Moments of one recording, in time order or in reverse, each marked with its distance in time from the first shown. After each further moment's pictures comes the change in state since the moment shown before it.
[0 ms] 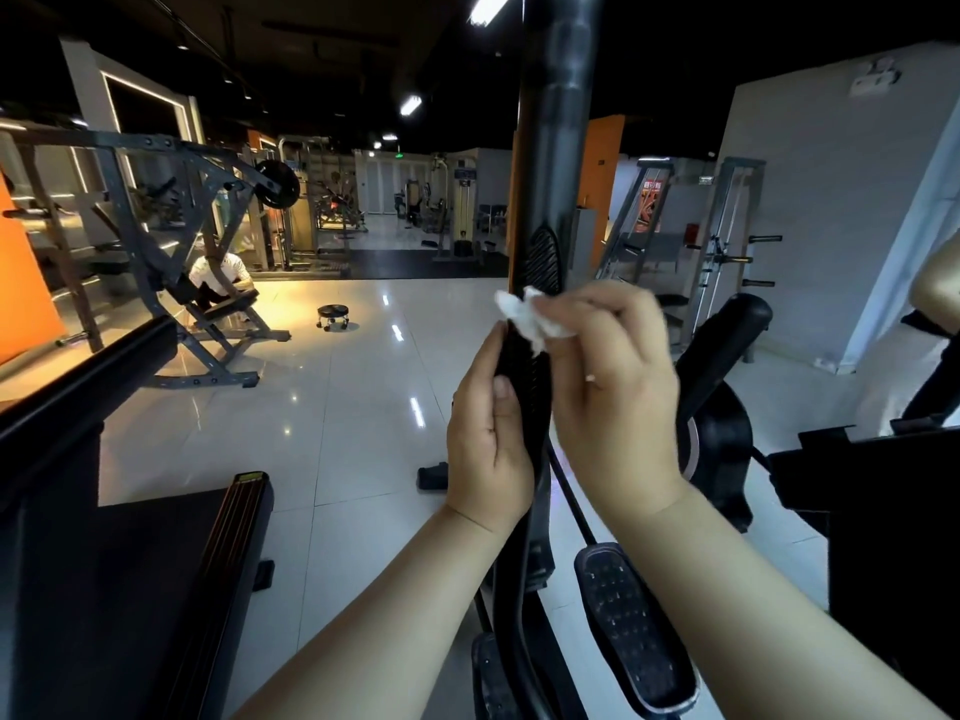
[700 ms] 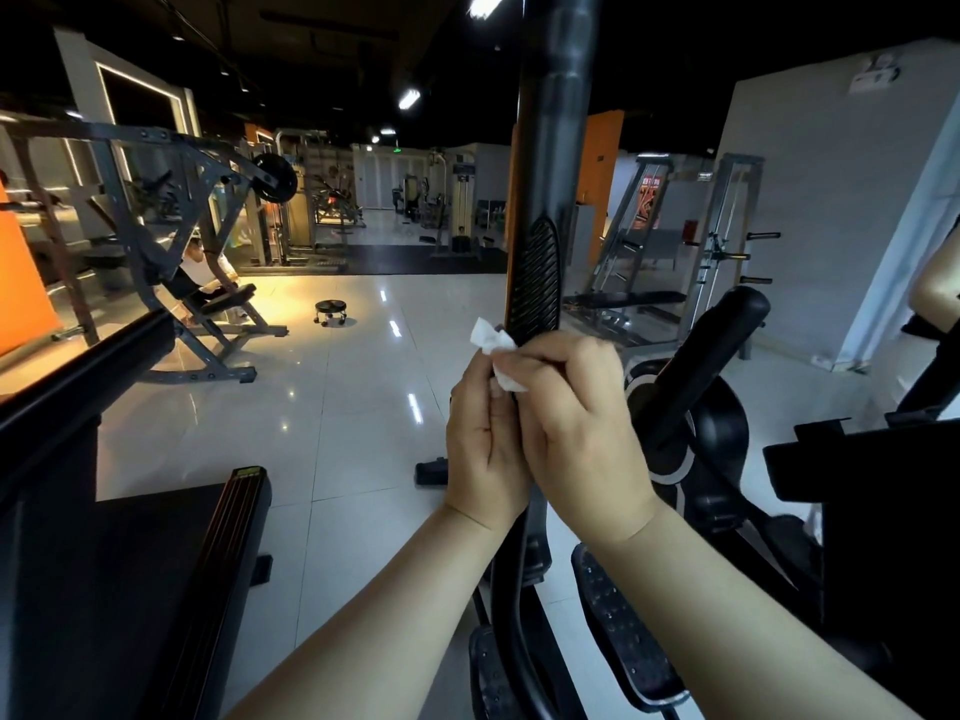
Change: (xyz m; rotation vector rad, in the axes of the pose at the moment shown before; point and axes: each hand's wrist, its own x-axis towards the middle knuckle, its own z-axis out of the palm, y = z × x) left_hand -0.001 0.008 -0.008 0.253 0.030 0.052; right_hand -0.035 0.006 0.010 -0.067 -0.177 -0.156
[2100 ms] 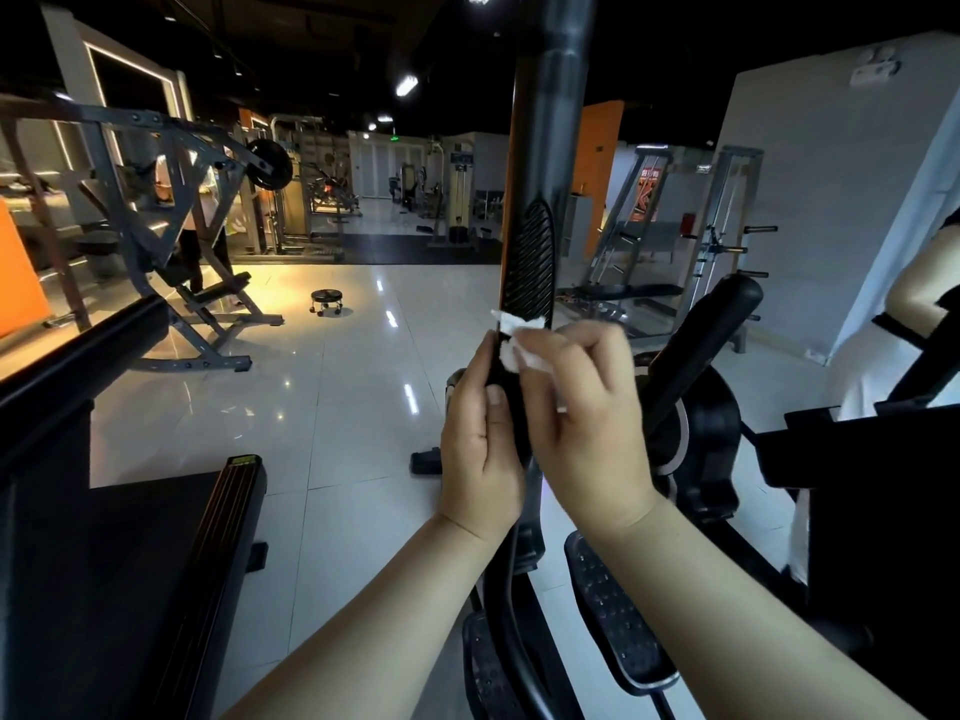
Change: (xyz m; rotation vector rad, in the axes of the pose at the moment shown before) left_hand -0.023 -0.016 0.003 -0.137 -0.018 -0.077; right_hand -0.007 0.005 -0.006 0.082 0.050 0.139
